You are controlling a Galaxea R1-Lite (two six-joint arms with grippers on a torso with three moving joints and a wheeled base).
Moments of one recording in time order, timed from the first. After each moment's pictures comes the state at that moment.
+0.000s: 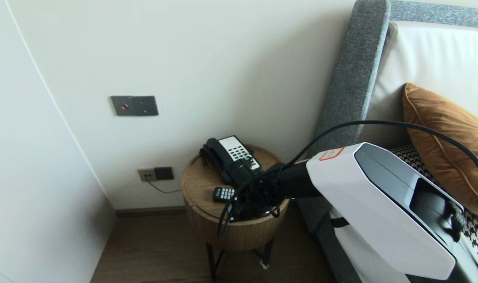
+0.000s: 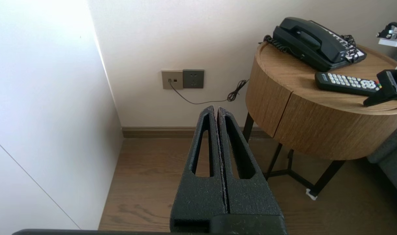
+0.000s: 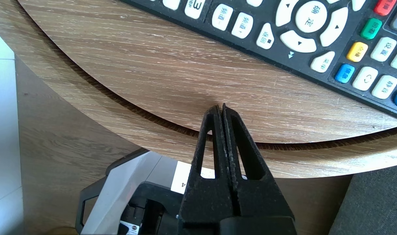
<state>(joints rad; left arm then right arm) 0.00 0.00 0.00 -0.01 0.02 -0.02 0.73 2.43 -1.80 0.36 -0.14 0.46</state>
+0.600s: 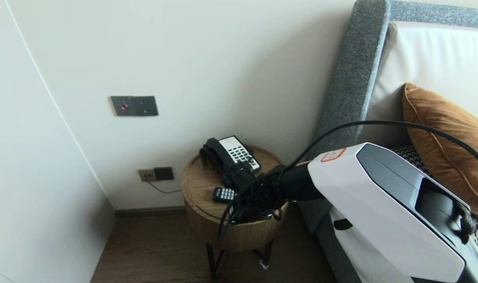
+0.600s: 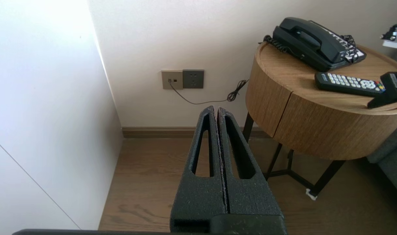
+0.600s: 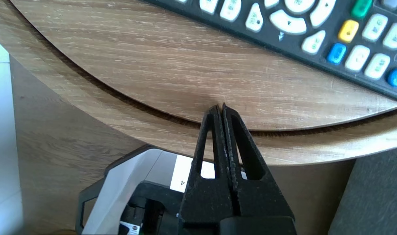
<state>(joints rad) 0.00 0.00 0.00 -0.01 0.02 -0.02 0.74 2.42 -1.74 0.35 -0.16 0.50</state>
